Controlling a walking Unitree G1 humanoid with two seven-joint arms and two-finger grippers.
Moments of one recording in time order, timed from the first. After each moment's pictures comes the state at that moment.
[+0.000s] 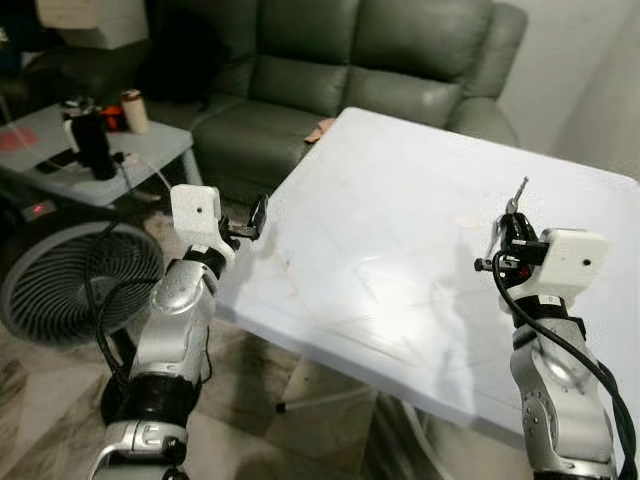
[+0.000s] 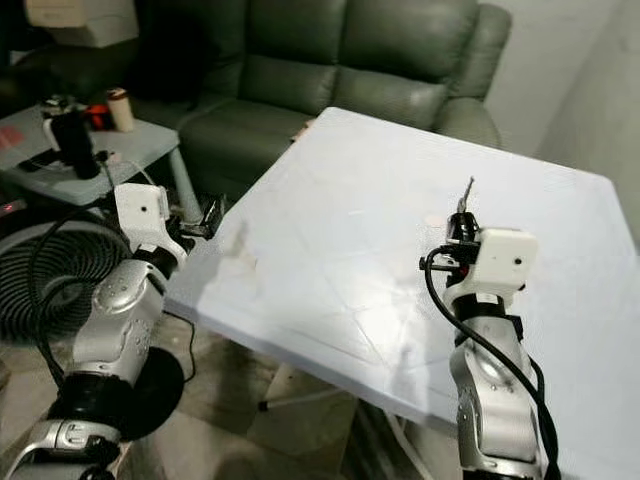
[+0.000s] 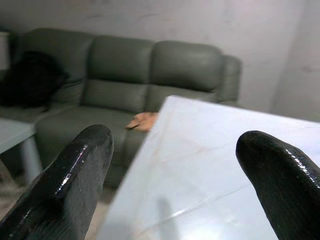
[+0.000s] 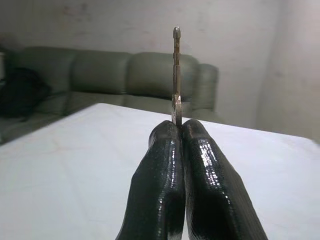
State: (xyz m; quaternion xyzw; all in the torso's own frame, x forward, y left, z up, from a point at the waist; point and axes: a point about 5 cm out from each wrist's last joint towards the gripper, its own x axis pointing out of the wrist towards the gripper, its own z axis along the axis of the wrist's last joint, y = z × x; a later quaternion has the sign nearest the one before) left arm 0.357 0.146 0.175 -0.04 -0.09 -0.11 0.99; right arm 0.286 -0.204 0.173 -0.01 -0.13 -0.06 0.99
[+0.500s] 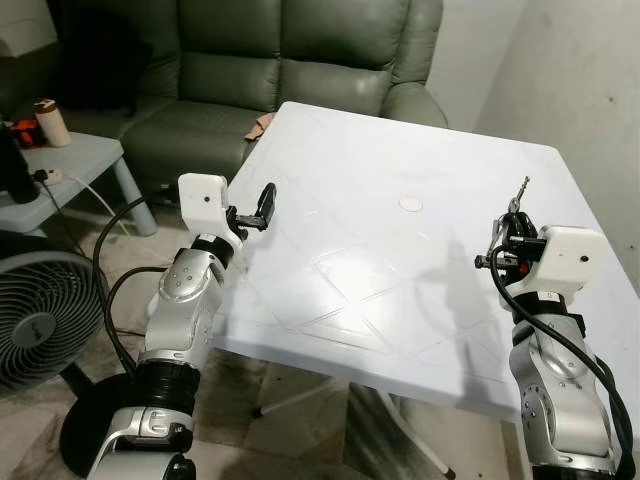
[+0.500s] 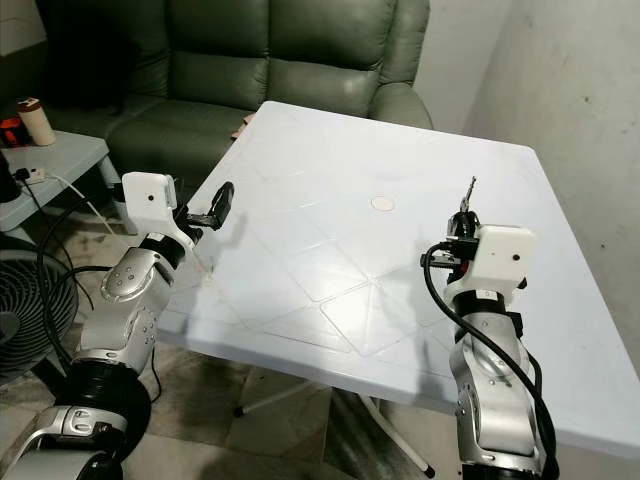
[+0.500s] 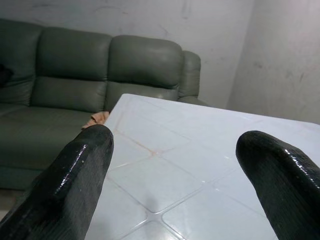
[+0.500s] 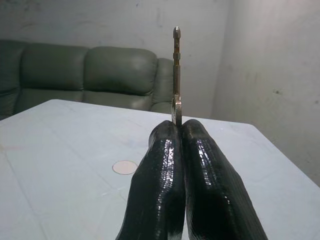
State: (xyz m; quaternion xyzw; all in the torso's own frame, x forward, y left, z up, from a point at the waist) left arm 0.359 0.144 0.177 -0.05 -0.09 -0.11 0.99; right arm 0.289 -0.203 0.175 -0.01 -0.13 -0.06 0.99
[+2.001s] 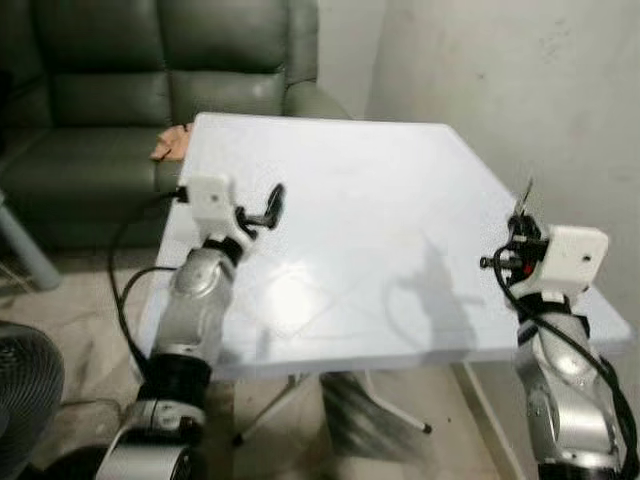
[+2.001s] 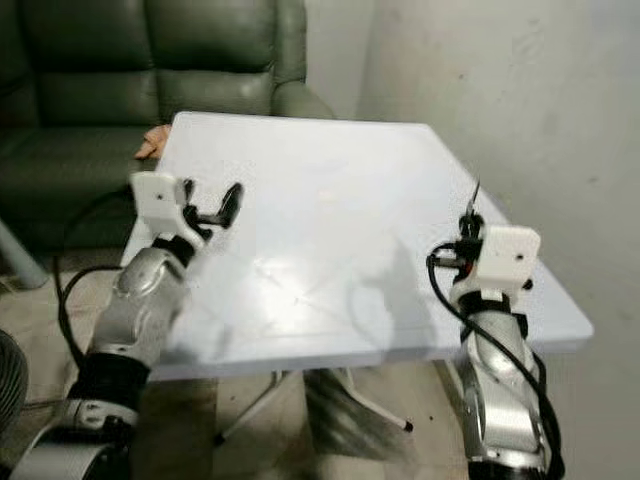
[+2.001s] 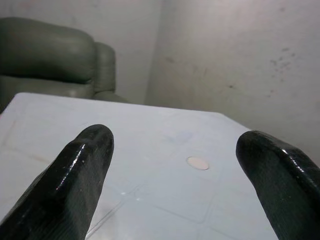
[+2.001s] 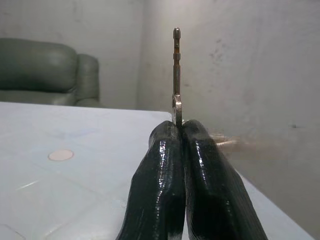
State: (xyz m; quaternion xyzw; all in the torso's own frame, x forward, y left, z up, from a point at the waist) left arm 0.365 0.140 0.177 -0.07 -0.08 -0.12 0.99; right arm 0.292 -0.204 0.171 -0.02 -0.11 -0.06 0.99
